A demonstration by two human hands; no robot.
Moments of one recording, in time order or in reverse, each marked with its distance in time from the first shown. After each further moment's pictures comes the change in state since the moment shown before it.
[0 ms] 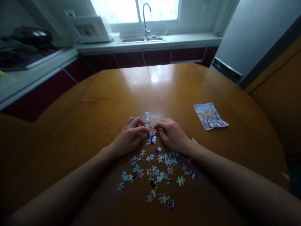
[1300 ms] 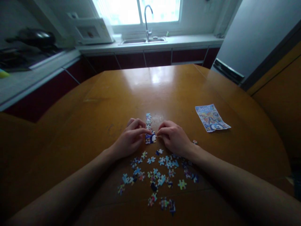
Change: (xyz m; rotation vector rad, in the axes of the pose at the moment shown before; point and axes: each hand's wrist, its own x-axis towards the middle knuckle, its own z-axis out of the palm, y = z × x) left_hand 0.000 0.004 -0.005 -0.088 0.041 0.008; right_hand -0.006 -0.003 0.000 0.046 0.028 -0.005
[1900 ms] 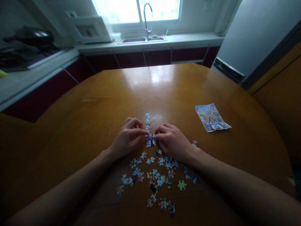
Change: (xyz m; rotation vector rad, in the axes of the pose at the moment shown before) left_hand 0.001 -0.002 -0.001 0.032 0.087 -0.048; right_hand -0.002 -0.013 -0.003 -0.175 -0.142 -0.137
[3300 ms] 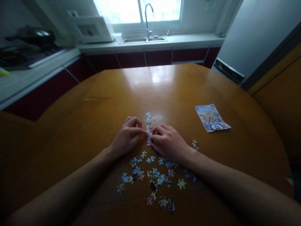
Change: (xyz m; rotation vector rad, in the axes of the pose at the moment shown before) left_hand -0.002 -0.004 0.003 0.025 0.022 -0.015; right_hand 0.005 -0.011 0.007 -0.114 -0.013 -0.018
